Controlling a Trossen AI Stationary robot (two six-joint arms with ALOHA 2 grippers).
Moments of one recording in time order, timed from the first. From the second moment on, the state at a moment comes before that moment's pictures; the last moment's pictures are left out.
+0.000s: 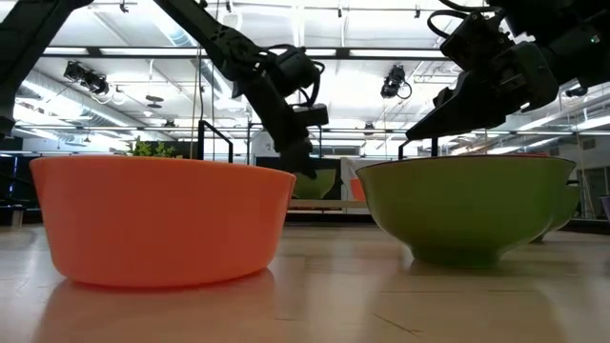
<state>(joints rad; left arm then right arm) 0.39 1.93 1.33 -0.19 -0.25 0.48 0.23 1.22 0.40 0.34 0.25 0.02</state>
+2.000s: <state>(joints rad) -0.52 1.51 1.18 -0.89 -0.19 -0.50 0.23 1.22 0.40 0.32 0.25 0.06</state>
